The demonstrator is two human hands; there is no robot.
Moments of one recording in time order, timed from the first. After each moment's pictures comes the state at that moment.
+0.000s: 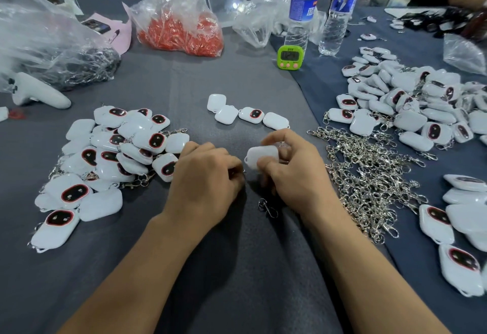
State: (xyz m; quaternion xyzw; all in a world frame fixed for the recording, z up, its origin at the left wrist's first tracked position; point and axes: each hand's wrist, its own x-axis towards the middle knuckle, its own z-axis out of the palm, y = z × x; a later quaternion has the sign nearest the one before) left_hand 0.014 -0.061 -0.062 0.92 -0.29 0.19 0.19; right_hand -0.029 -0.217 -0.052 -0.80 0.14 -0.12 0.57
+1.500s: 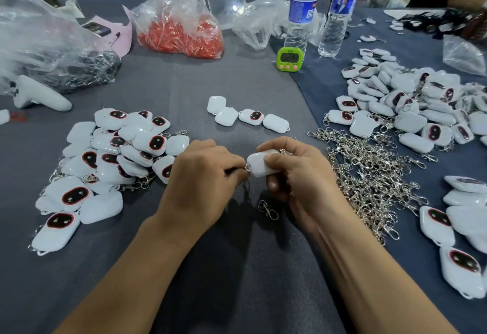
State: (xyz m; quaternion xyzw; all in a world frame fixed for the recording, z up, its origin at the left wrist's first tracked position) left_hand 0.012 -0.054 -0.050 0.86 -0.35 0.23 0.29; right_hand -0.031 -0.214 -0.040 -0.60 0.18 -0.04 0.78
